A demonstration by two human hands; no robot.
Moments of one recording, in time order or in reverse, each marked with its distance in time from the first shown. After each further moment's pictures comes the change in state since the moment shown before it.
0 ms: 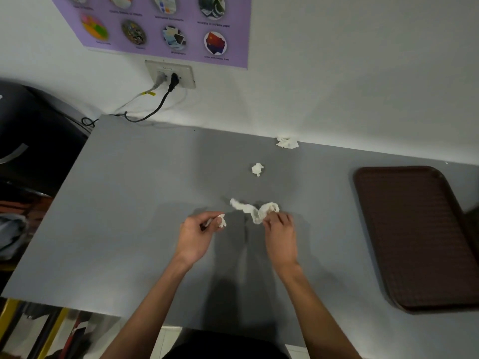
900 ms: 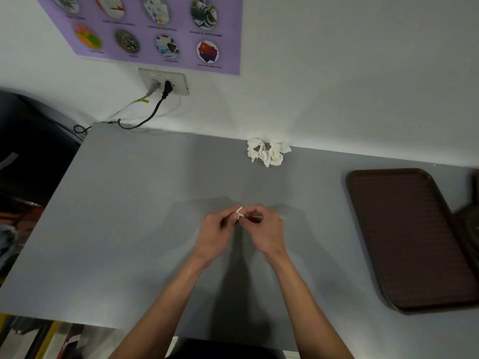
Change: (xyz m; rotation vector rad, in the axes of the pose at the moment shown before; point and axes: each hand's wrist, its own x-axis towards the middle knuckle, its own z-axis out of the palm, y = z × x) left_hand 0.019 0.018 0.042 0.029 -0.124 0.201; right_hand 0.020 -0.061 -0.046 0.797 -0.212 0.236
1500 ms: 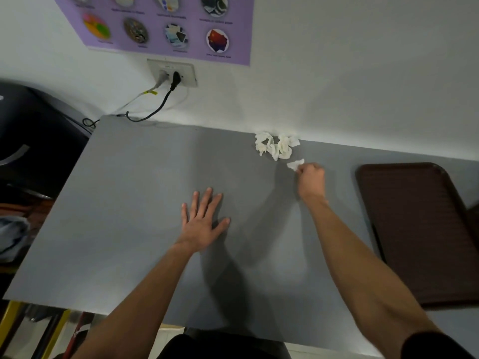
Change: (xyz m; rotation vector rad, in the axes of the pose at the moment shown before) left_hand 0.008 -0.082 -0.039 0.795 -0.110 -0.107; right_hand 0.170 0.063 -0.086 -0.798 0.254 0.021
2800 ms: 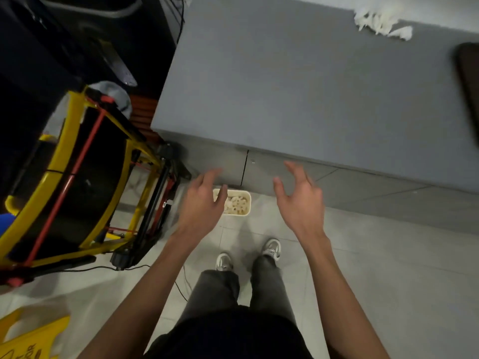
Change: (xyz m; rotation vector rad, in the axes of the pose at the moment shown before) left_hand -0.433 -0.241 -0.045 -0.322 0.256 0.000; right_hand -0.626 -0.193 0.076 0.202 -0.041 -0.163
